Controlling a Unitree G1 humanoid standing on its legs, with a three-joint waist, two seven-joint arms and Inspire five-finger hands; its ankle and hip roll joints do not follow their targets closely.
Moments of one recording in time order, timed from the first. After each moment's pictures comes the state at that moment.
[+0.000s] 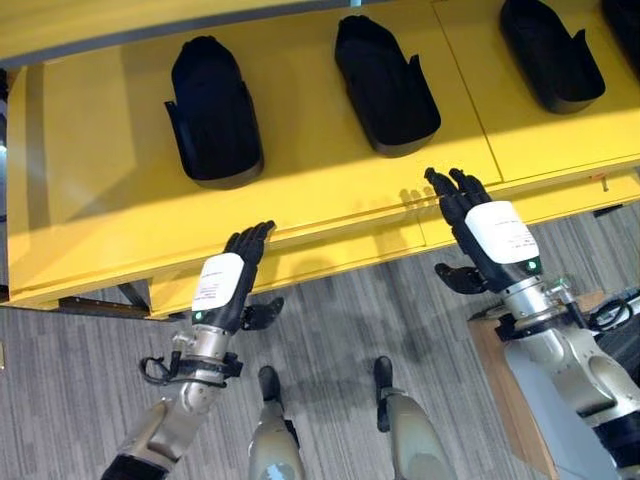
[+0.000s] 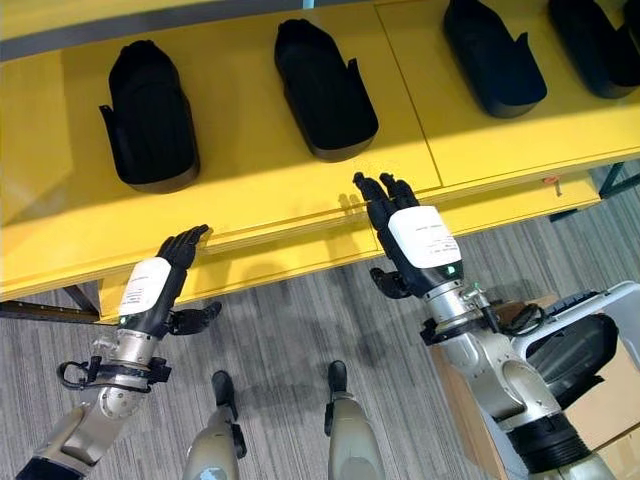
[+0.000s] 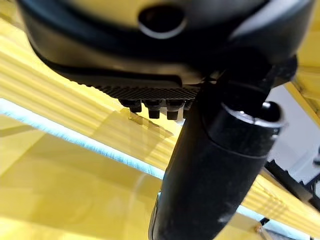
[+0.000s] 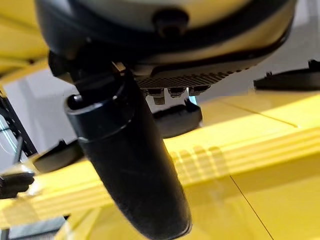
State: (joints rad) left arm 0.02 0.61 -0.19 -0.01 0.47 -0.16 0.38; right arm -0.21 -0.80 0.23 -0.06 -0.59 -0.15 -0.26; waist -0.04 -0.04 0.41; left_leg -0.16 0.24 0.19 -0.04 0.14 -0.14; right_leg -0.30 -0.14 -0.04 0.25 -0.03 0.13
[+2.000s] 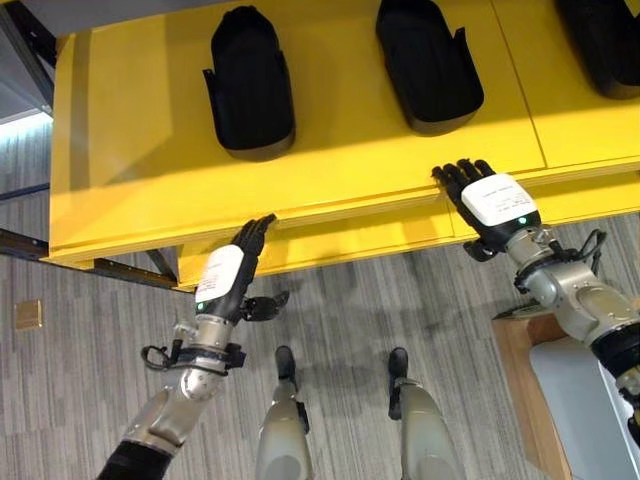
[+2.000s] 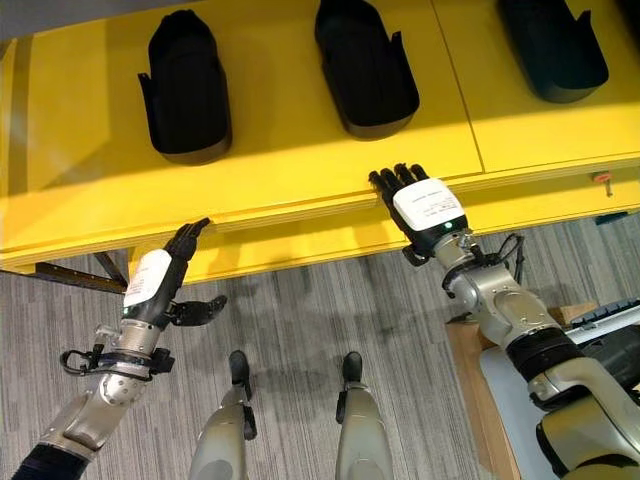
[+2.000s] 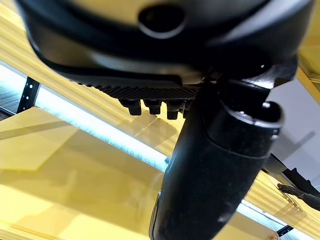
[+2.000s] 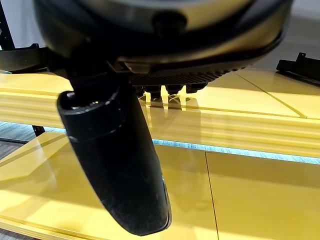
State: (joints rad) left arm -0.04 0.61 -0.20 0.05 0.39 -0.19 0.34; right arm -0.70 -0.91 0.58 0.45 -0.71 -0.09 -0.22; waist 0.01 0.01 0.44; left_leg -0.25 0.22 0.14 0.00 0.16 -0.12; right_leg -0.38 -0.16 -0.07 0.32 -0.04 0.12
